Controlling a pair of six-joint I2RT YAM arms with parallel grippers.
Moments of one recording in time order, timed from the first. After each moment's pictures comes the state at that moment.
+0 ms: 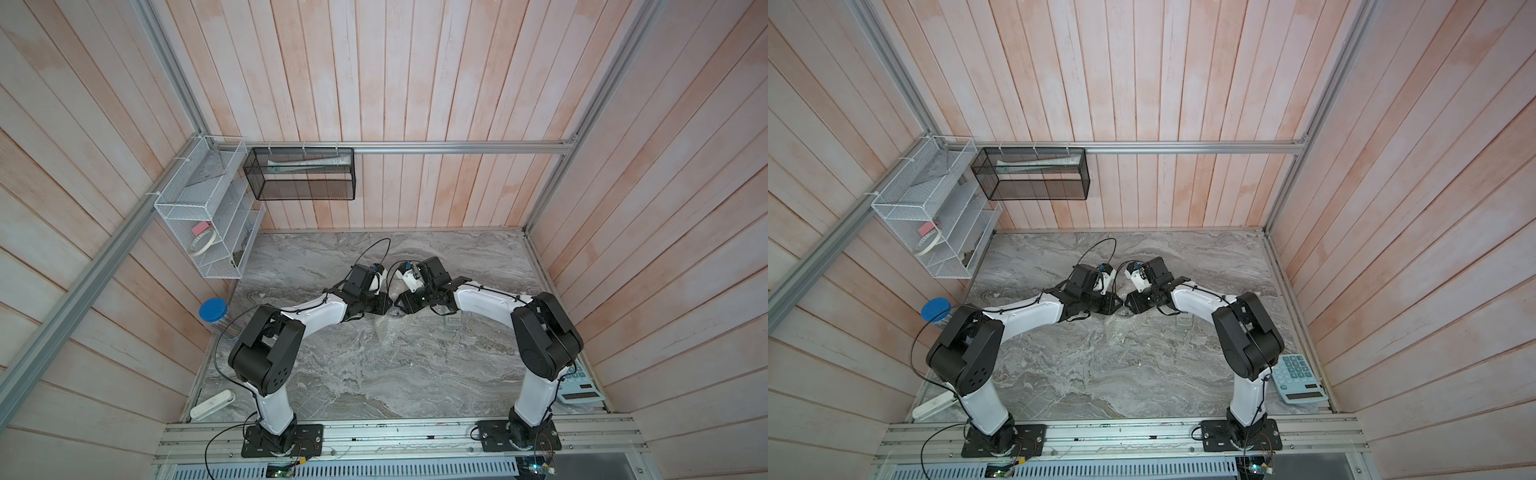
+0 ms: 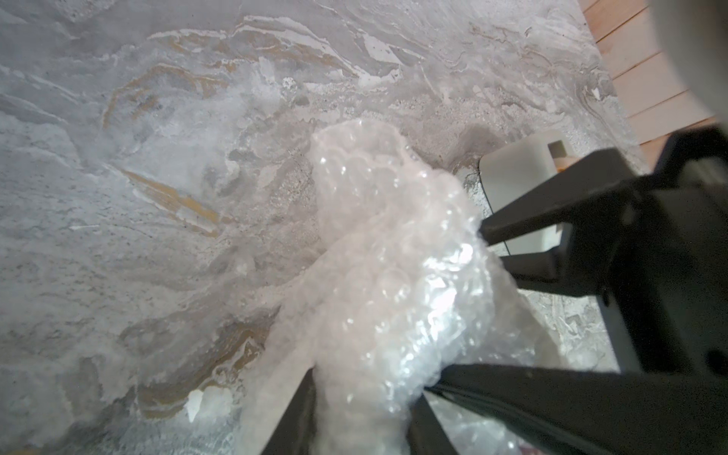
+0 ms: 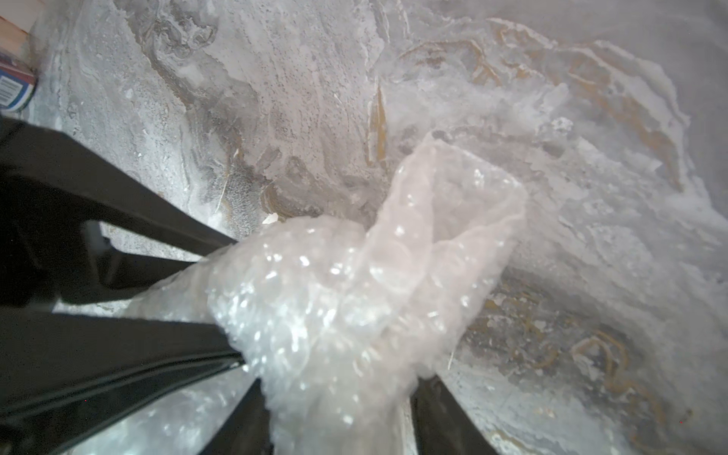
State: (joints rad) left arm -0.55 1.78 1.07 -0.12 0.30 -0.30; right arm 0.60 1.84 1.19 -0.28 -0.32 0.08
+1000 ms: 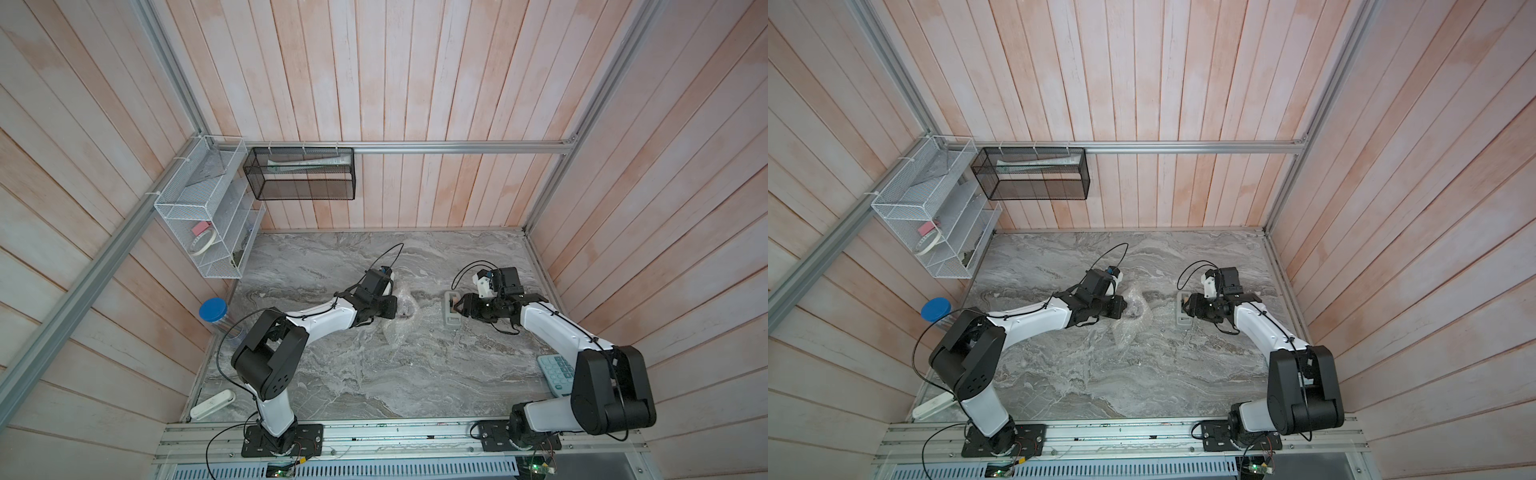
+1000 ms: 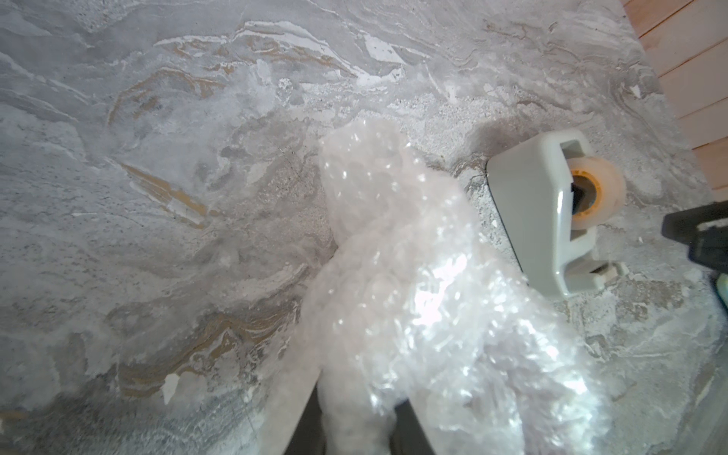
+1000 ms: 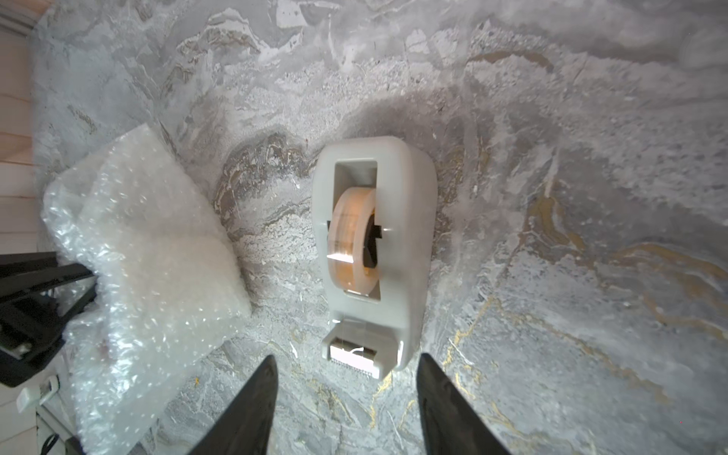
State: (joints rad) left arm -0.66 1.77 1.09 -0.16 0.10 -0.36; right arm 0.14 1.43 0.84 -0.44 -0.40 0.36
